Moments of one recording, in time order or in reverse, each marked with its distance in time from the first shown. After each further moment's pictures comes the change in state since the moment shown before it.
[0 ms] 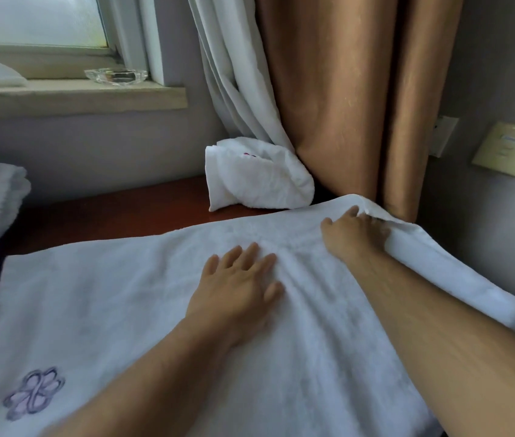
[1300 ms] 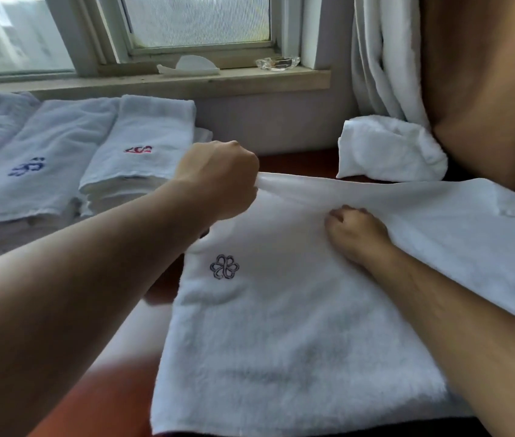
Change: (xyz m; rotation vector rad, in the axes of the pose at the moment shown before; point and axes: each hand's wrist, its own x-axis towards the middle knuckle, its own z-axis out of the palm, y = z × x) left_hand -0.143 -0.083 -0.174 0.682 0.346 -0.240; right_hand -0.175 -0.103 0.011 0.243 -0.197 -0.676
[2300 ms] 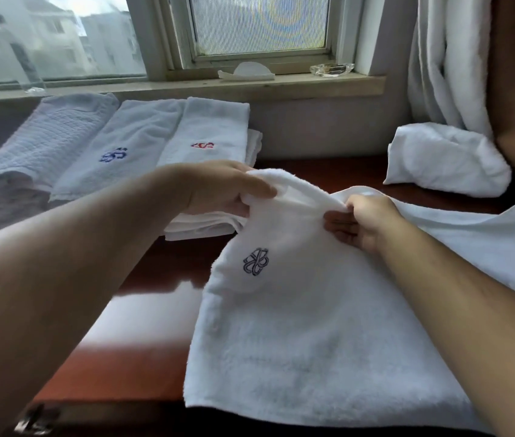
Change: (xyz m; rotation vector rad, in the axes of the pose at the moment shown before) left_hand -0.056 -0.058 -0.019 -1.393 -0.640 -0.374; right_hand -0.003 -0.081 -0.010 1.098 -0.249 0.414
